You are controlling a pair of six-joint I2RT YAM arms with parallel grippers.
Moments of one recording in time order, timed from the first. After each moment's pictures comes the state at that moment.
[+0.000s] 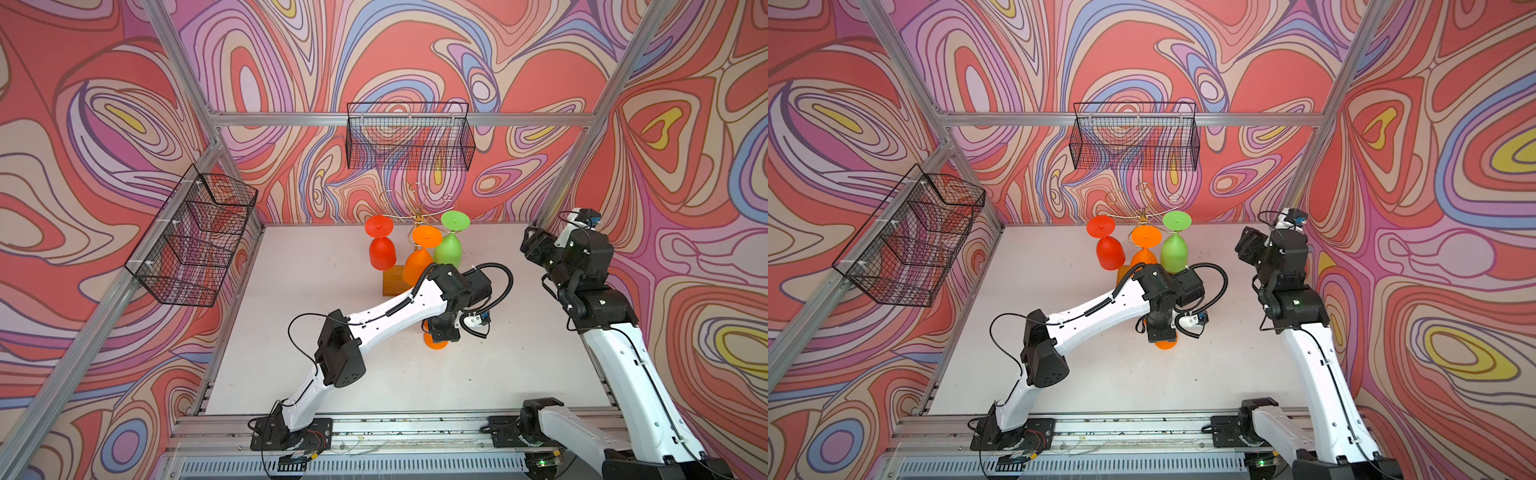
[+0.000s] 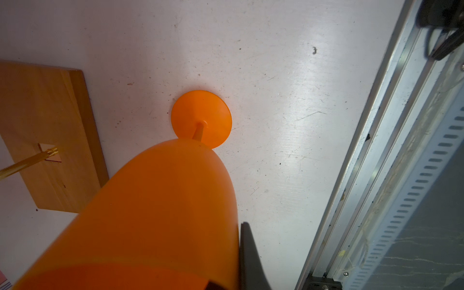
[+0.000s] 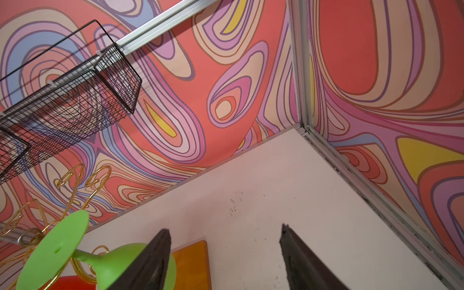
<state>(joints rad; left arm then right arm) -1.09 2.20 2.26 -1.56 -0.03 0.38 0.06 1.03 1.20 -0.45 0.18 0.43</state>
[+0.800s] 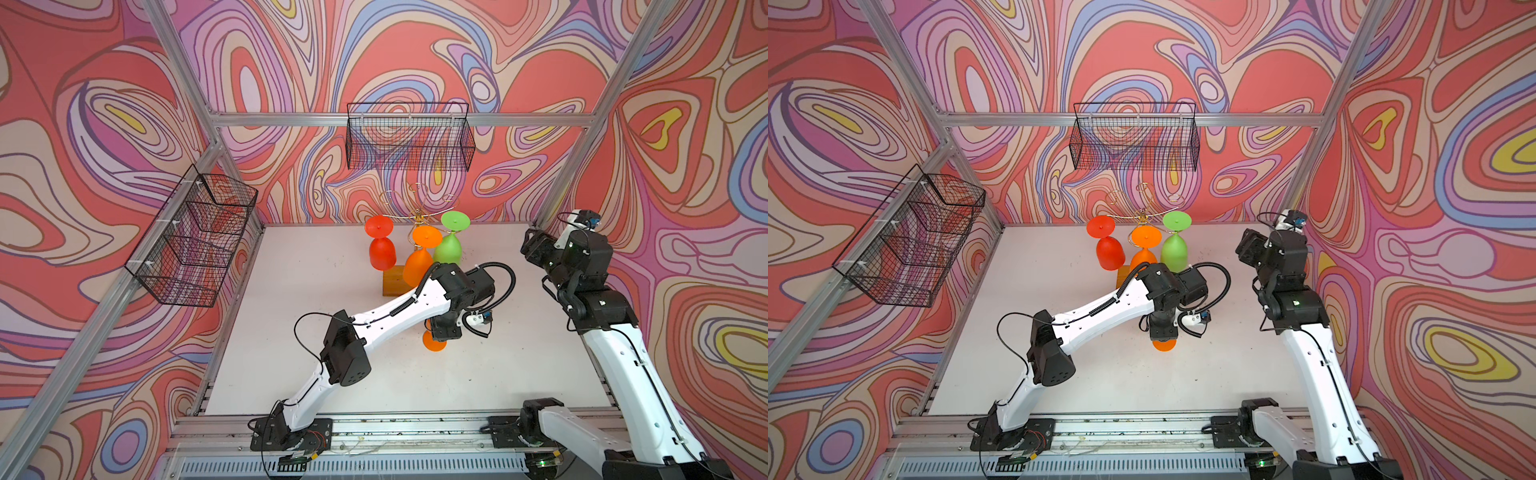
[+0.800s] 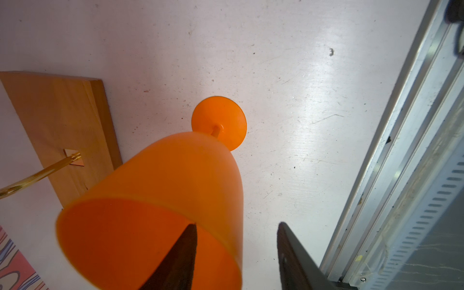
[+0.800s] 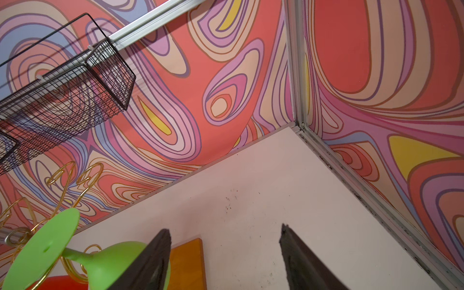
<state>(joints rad) -1.09 2.24 2.34 -1.56 -0.09 0.41 0.06 1.03 1.20 -0.46 0.19 0.42</state>
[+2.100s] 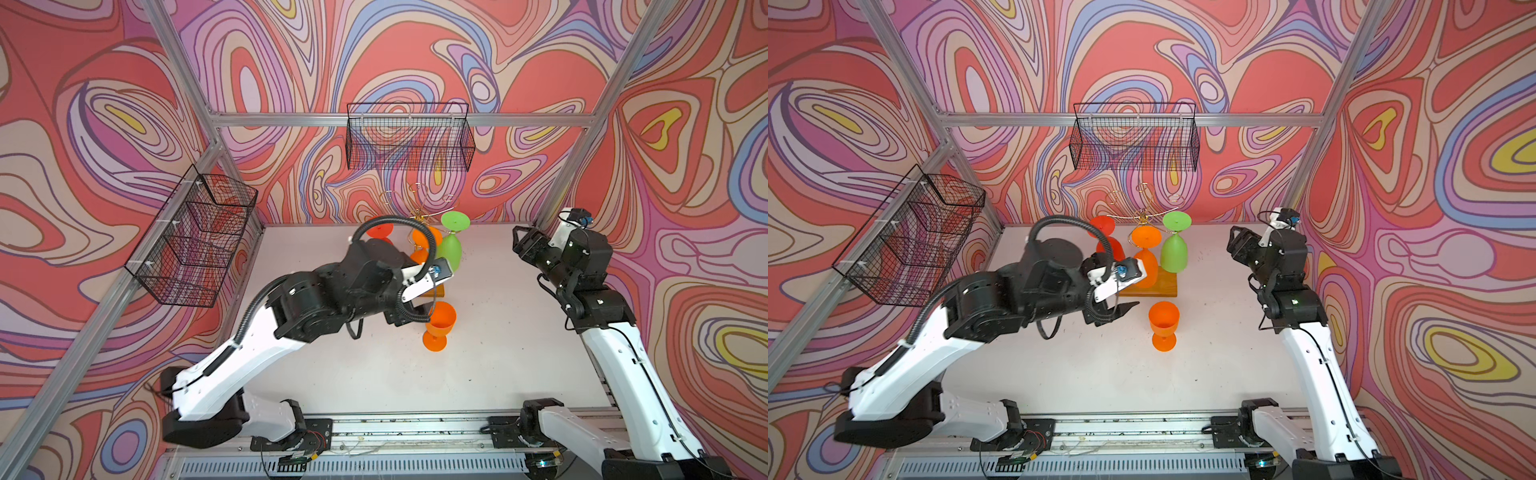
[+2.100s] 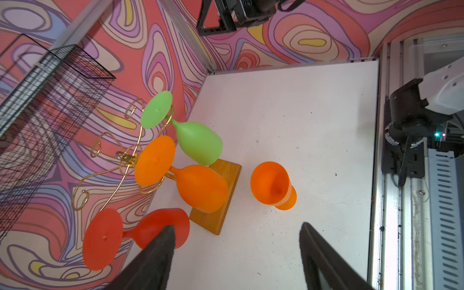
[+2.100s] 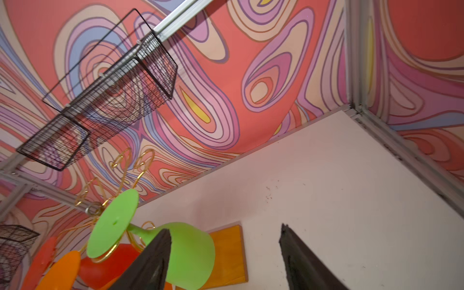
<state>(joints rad) -1.06 1.27 1.75 -0.94 -0.15 0.38 0.06 1.06 1.19 -0.37 -0.08 0.55</state>
